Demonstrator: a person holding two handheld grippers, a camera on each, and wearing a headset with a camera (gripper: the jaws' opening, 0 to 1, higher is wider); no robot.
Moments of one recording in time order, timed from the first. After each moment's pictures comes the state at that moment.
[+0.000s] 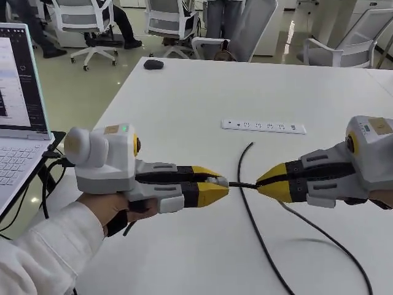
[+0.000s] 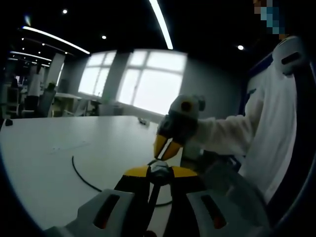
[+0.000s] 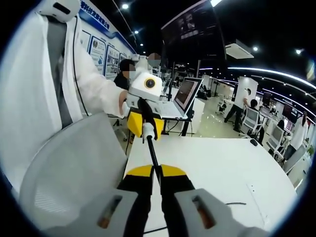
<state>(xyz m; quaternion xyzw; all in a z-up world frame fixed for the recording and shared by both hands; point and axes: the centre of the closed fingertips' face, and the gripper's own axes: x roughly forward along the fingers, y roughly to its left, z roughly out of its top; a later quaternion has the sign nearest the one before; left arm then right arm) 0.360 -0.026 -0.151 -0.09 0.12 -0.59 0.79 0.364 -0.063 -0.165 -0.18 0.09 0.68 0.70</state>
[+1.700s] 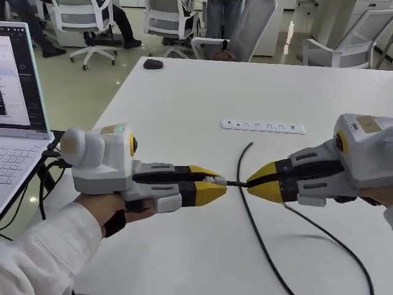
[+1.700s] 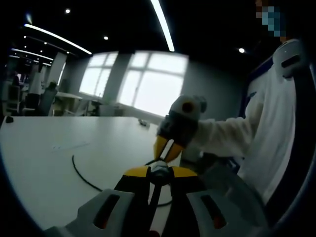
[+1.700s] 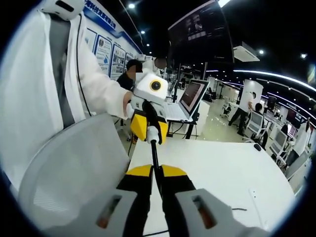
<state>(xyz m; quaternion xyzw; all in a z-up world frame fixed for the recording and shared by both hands) 0.359 -0.019 -0.151 -0.10 0.12 -0.59 0.79 0.358 -0.056 -0.167 -0.19 0.09 0.69 0.69</state>
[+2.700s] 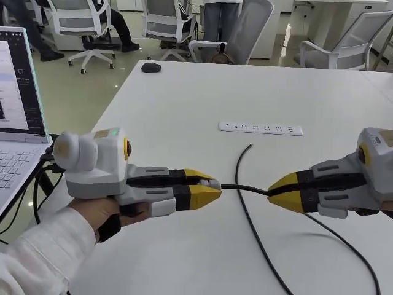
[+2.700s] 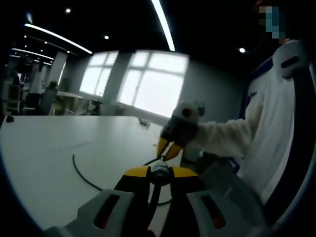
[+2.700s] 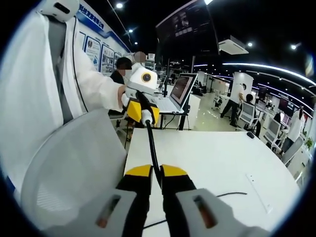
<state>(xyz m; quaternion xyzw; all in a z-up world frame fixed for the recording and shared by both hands) 0.356 -0.019 -0.150 -0.10 0.12 -0.59 0.79 0.361 -0.086 -0.177 -0.18 0.11 0.66 0.72</state>
